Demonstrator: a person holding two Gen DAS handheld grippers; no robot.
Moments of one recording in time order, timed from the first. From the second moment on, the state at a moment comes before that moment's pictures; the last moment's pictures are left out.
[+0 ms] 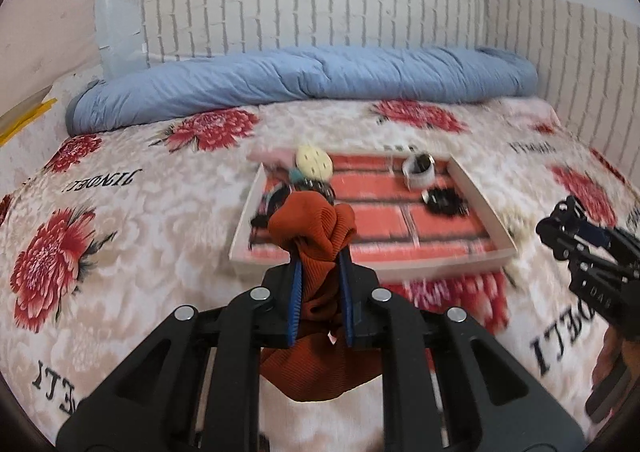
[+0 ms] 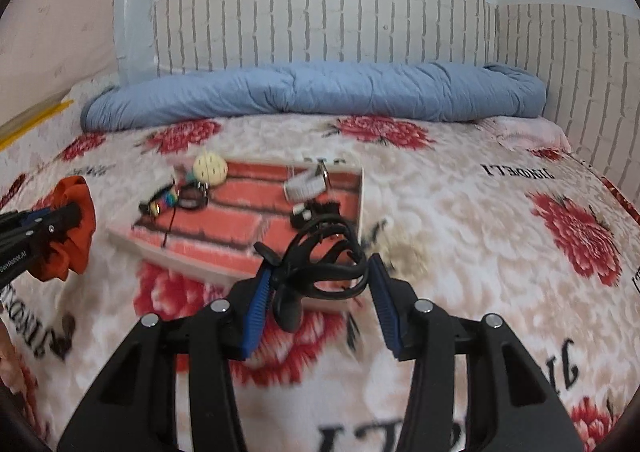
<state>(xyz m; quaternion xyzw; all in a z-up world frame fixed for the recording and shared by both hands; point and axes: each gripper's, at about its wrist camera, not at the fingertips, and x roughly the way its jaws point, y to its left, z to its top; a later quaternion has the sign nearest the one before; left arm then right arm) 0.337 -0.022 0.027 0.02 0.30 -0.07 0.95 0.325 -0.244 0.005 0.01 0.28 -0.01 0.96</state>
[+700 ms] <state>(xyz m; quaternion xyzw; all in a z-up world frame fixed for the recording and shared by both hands) 0.473 -0.052 -0.035 0.01 0.36 -0.06 0.93 0.456 -0.231 -0.058 0.03 0.32 -0.05 0.94</state>
